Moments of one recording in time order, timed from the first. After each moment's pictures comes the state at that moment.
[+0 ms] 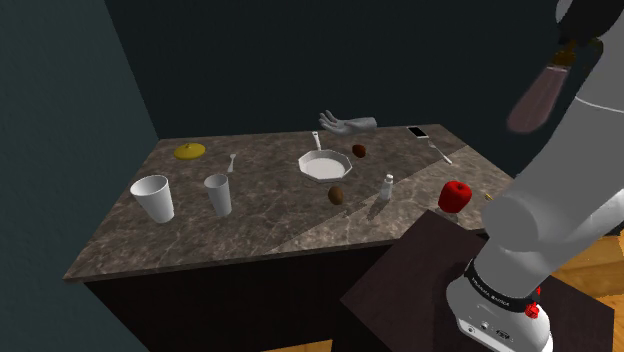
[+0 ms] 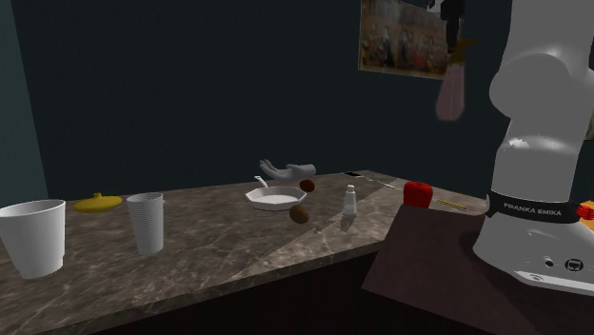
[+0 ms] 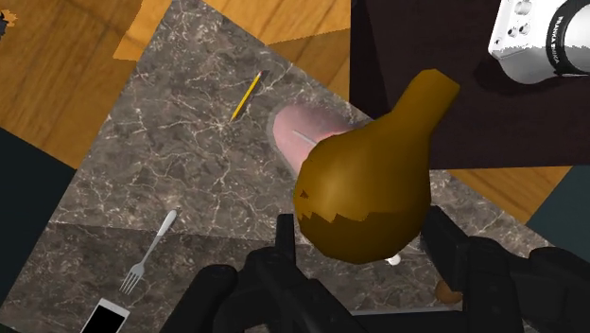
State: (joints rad) arm -0.48 0.06 -0.81 -1.28 -0.03 1.24 -1.34
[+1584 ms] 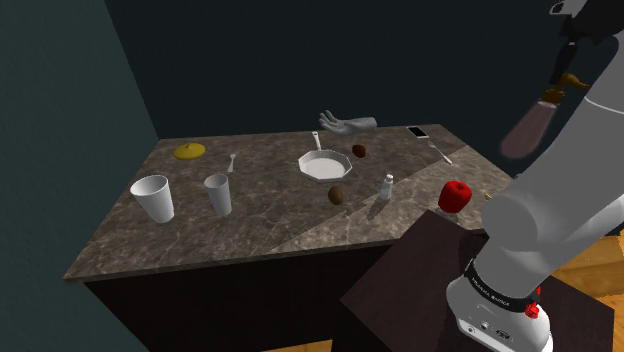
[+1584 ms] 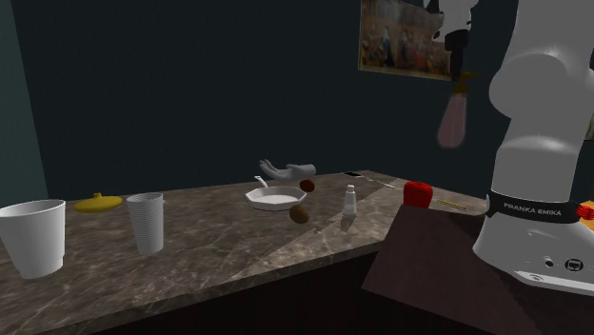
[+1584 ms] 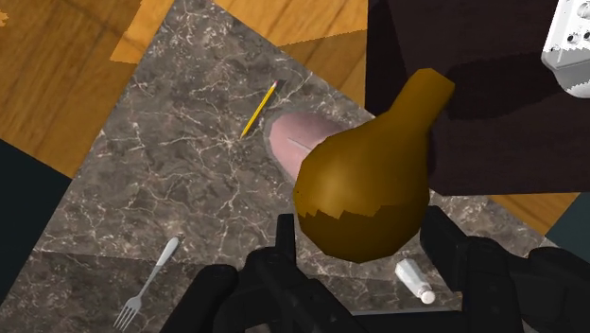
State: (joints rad) arm -0.48 0.00 -0.82 -1.61 -0.07 1.53 -1.36
